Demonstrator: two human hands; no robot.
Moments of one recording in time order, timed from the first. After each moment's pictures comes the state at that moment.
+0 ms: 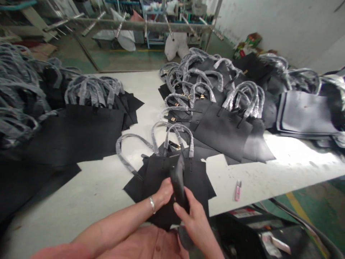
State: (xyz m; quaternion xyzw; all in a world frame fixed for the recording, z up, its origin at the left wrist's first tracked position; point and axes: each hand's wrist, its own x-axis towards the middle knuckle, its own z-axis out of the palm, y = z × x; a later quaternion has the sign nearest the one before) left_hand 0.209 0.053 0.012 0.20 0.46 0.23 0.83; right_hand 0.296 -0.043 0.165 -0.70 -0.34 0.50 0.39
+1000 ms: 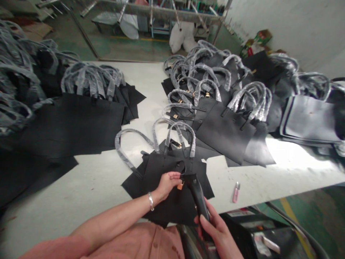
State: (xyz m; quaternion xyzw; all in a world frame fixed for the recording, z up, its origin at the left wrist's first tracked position) left_hand 0.215 0.064 0.024 0.30 0.48 0.25 0.79; right_hand 0.330 -0.093 0.169 -0.67 -0.01 0.60 0.44
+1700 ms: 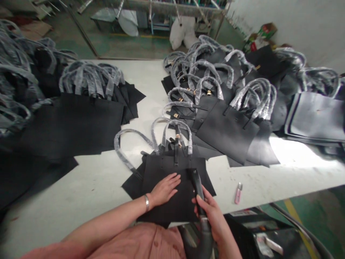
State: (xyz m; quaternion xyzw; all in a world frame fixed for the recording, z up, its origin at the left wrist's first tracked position) left_hand 0.163 0.076 0.028 0.68 0.26 0.19 0.66; right_hand 0.348 -0.051 0.126 -0.67 0.00 0.58 0.46
